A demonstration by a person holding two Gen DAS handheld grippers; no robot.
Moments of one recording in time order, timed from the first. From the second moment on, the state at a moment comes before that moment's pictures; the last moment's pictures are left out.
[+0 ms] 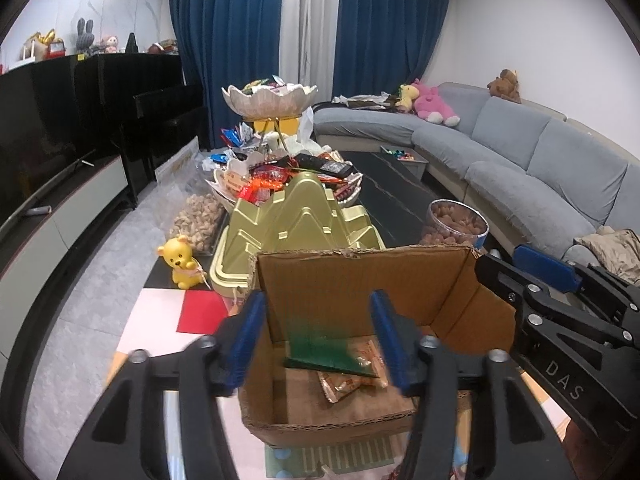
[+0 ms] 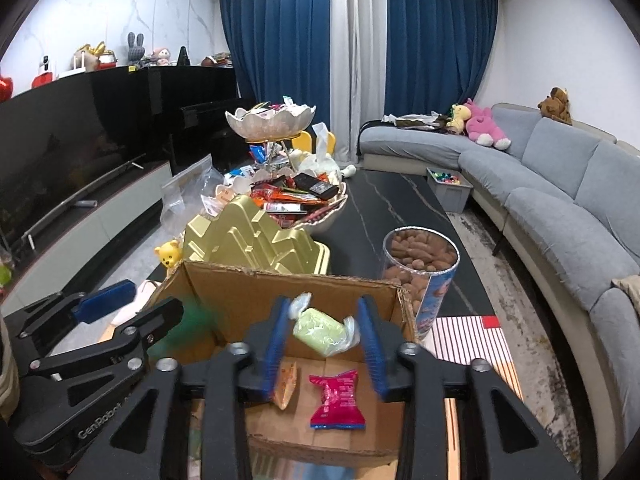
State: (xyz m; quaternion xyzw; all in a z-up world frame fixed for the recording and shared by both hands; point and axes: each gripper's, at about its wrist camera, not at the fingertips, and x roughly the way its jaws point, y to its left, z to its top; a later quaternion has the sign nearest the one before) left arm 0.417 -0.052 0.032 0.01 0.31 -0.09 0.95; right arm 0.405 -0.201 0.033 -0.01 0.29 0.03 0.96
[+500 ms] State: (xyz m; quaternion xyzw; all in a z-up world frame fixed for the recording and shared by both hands) left arm 0.400 -0.043 0.048 0.01 0.29 -0.07 0.95; right arm 0.391 -0.209 0.049 0.00 0.27 0.00 0.96
